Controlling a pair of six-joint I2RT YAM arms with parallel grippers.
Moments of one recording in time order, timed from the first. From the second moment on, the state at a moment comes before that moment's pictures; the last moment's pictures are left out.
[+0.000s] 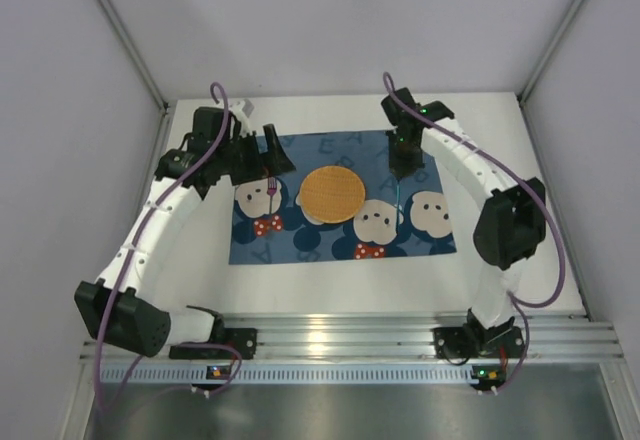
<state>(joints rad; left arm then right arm) -0.28 1.32 1.36 -0.75 0.32 -0.46 0.45 1.85 1.77 -1.09 0.17 0.44</state>
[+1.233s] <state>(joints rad) -0.28 0.97 1.22 -0.92 0.18 -0.56 0.48 2.27 1.96 -1.04 0.16 0.38</state>
